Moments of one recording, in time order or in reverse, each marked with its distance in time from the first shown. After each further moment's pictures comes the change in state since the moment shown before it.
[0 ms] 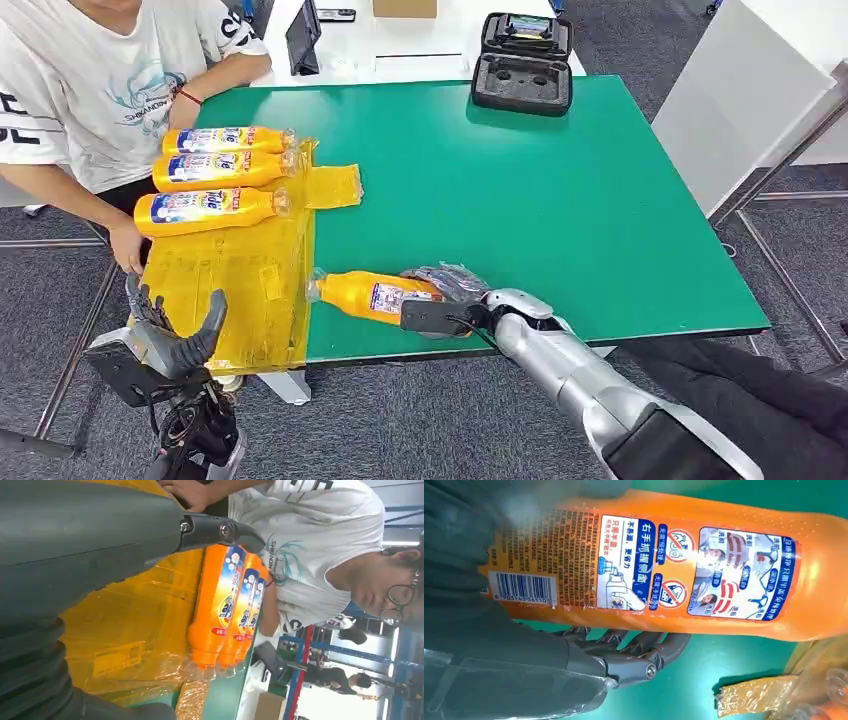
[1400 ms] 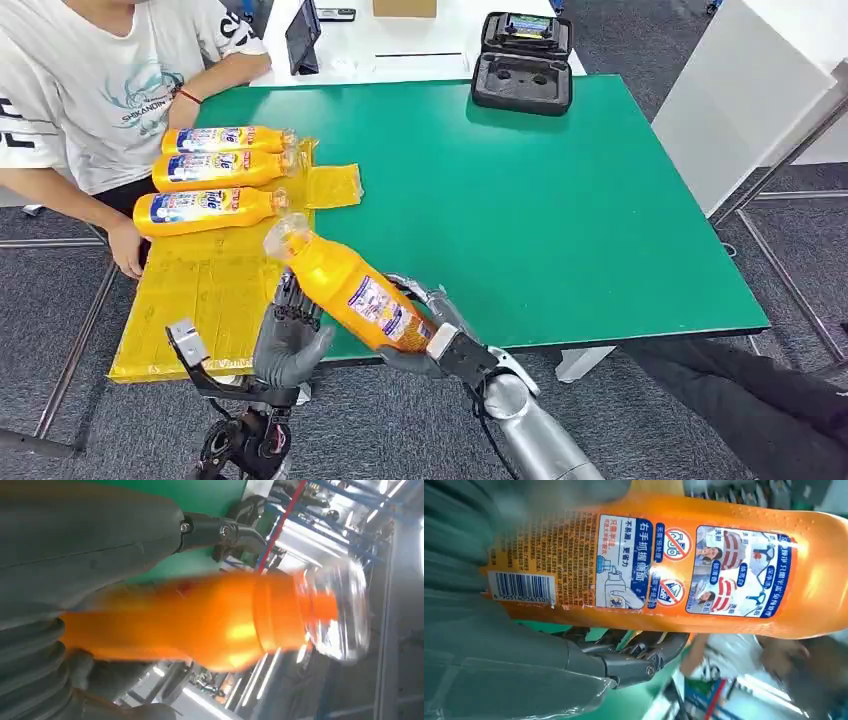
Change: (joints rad) left arm 0.026 0.047 -0.378 -0.130 0.271 -0.692 0.188; right arm 0.433 0.111 -0.400 -0.468 -0.148 0.063 -0.267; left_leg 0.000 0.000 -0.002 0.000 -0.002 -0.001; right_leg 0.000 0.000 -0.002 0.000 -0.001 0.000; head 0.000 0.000
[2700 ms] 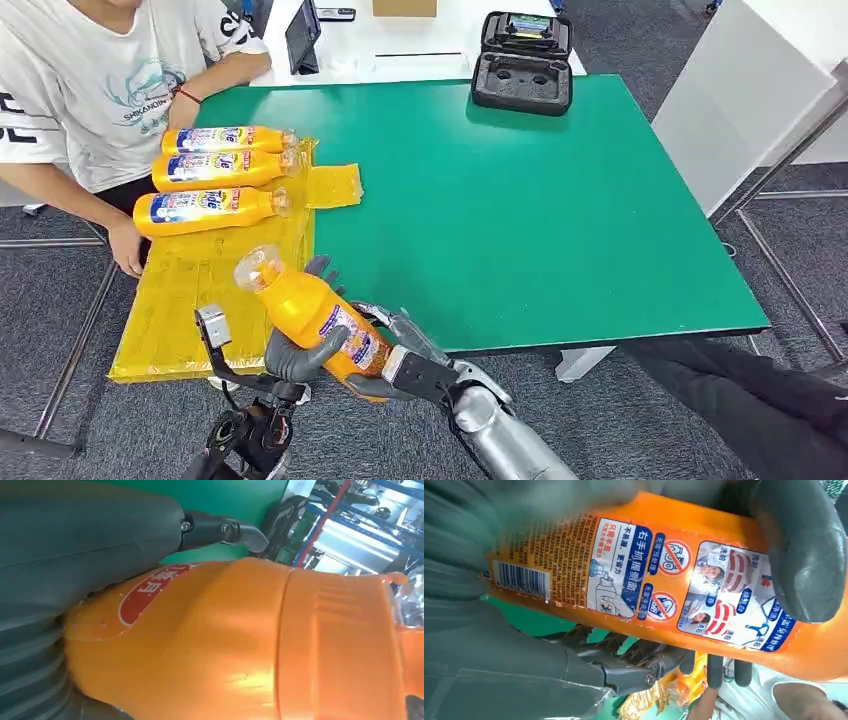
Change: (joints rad) left arm -0.063 0.010 -0.018 0.134 0.035 -0.018 0.071; right arm -0.028 0.057 0.080 0.130 0.105 0.023 0.010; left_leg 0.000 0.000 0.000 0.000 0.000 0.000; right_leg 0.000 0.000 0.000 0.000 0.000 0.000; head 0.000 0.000
